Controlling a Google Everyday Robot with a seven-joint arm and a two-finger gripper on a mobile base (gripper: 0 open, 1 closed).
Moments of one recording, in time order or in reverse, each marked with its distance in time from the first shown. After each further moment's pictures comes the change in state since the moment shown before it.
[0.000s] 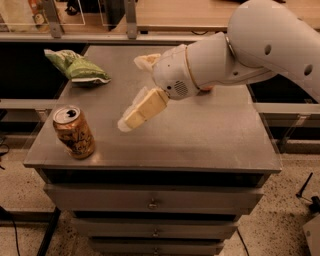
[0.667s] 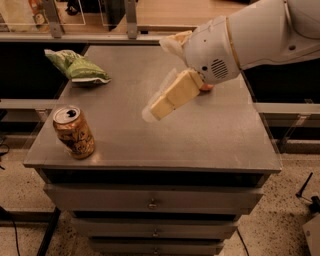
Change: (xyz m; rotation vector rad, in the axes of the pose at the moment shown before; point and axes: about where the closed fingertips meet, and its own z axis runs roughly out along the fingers) arm -0.022 0.015 -0.076 0.057 0.068 0.003
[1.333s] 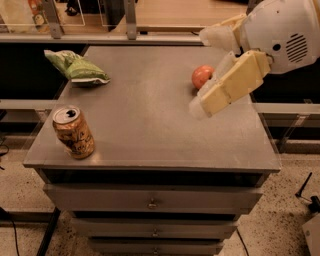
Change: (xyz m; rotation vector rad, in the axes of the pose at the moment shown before) arm -0.005 0.030 -0.085 -0.021 0.030 0.104
